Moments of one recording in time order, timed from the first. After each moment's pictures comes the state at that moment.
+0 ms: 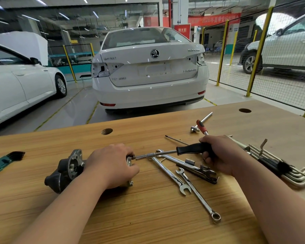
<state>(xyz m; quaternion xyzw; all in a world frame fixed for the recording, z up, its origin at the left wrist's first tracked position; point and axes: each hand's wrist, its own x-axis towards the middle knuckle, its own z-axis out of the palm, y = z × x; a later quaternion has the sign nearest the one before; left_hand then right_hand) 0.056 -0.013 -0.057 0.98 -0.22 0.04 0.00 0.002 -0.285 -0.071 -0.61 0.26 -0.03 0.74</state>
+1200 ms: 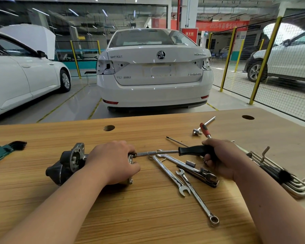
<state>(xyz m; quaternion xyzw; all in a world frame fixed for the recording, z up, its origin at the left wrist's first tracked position) 0.052 -0.013 -0.055 0.97 -0.22 0.04 0.00 0.003 -0.287 -0.073 -0.60 0.26 -0.03 0.75</state>
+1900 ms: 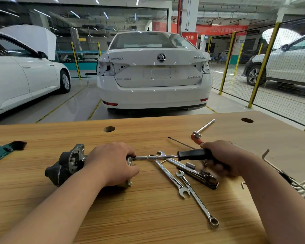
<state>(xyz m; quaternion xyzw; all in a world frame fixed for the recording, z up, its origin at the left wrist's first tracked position) 0.052 -0.007 -0.057 0.97 -0.23 0.05 0.04 0.006 -0.296 -0.058 -0.81 0.27 0.08 0.52</state>
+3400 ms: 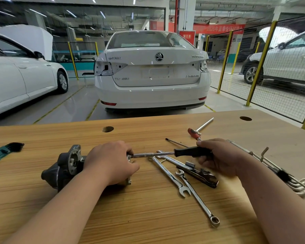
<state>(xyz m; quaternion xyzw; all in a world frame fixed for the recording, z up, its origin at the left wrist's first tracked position) 0.053 -0.011 -0.060 0.98 -0.19 0.07 0.05 0.008 -0.298 -0.070 -0.66 0.18 0.06 0.73</state>
